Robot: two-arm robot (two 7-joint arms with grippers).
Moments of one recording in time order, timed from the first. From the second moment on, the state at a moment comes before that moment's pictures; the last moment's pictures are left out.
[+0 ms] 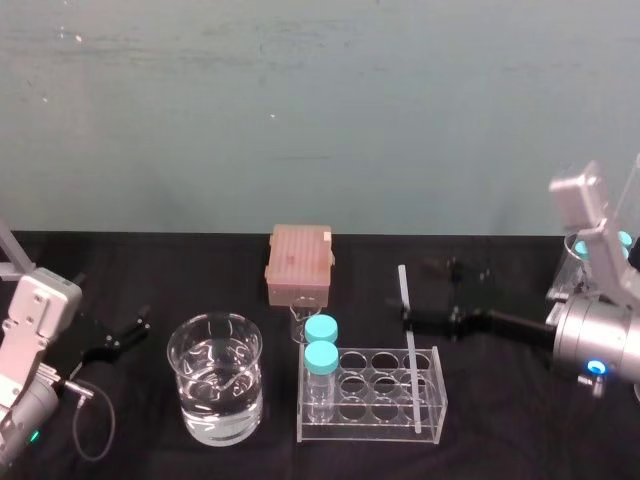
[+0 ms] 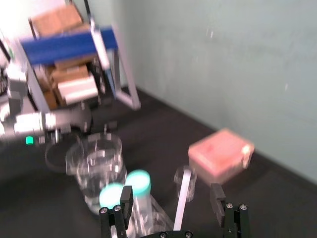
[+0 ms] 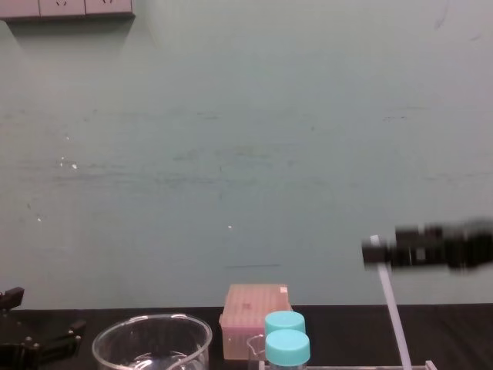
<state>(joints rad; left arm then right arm) -0.20 0.60 0.45 -1.41 -0.25 -0.12 0.03 0.37 0.70 -0.48 -1.60 0.68 0.24 0.56</state>
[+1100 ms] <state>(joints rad) -0.20 0.60 0.45 -1.41 -0.25 -0.12 0.03 0.38 0.47 -0.36 -1.42 0.41 0.05 0.02</state>
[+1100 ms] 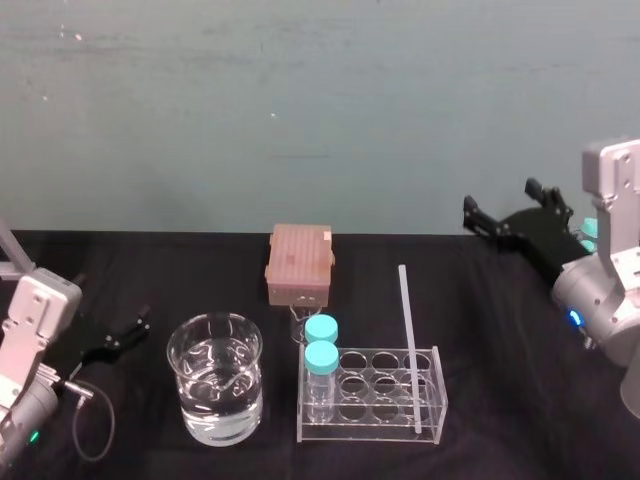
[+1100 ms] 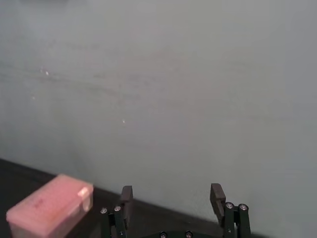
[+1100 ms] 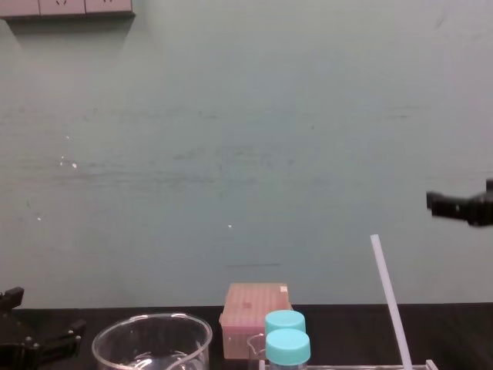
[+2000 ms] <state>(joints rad) -0.20 0.60 0.45 -1.41 -0.25 -0.12 0.03 0.37 0.47 -0.36 -1.42 0.41 0.06 0.03</state>
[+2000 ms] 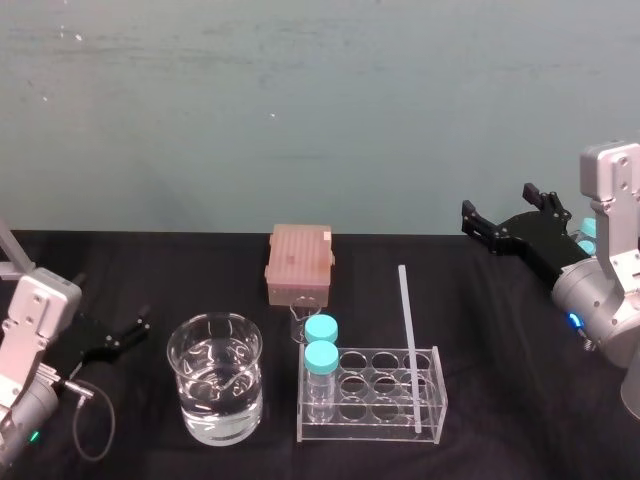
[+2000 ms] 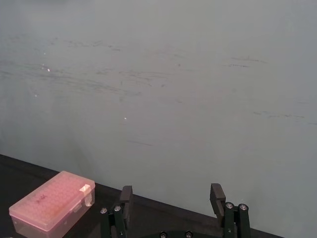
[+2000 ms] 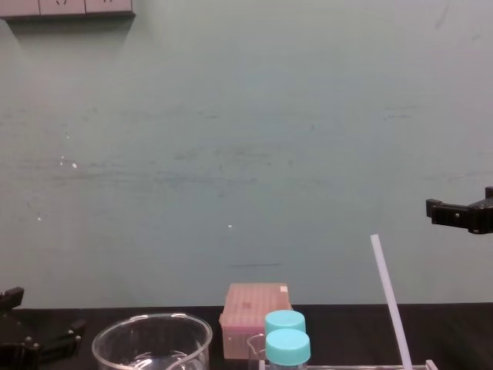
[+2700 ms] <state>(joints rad) -0.20 0.60 0.45 -1.41 -0.25 -0.12 0.03 0.38 0.47 -0.36 -1.42 0.41 0.05 0.03</state>
